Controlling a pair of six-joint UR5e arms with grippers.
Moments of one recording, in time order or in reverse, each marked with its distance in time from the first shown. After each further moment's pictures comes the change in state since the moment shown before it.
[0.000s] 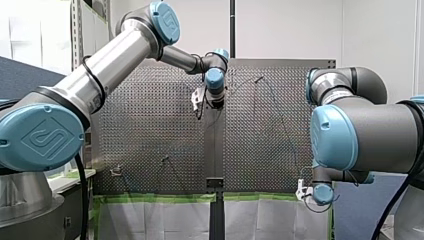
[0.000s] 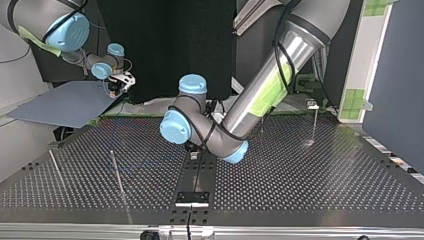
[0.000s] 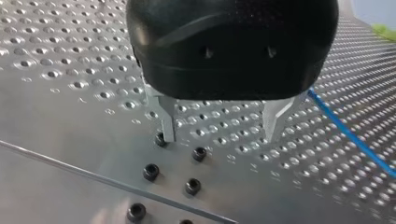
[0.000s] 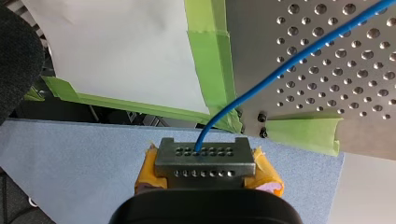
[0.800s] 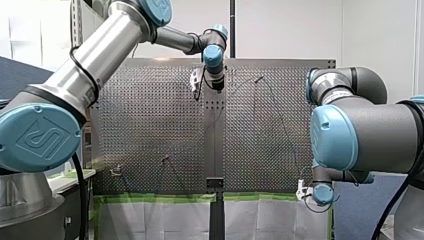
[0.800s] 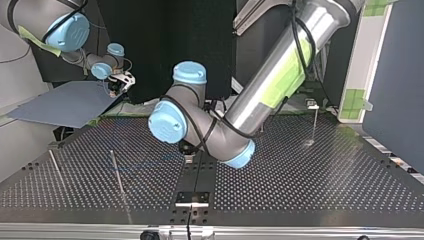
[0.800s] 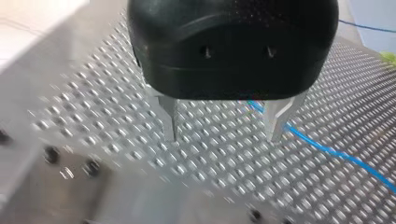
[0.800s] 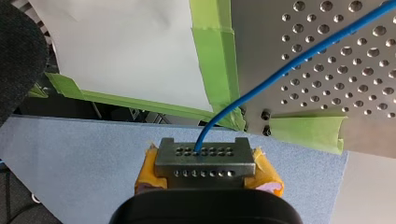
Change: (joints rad) left arm -0.034 0.130 0.000 -0.076 0.001 0.043; right arm -0.001 0.000 -0.001 0.011 0.005 -0.003
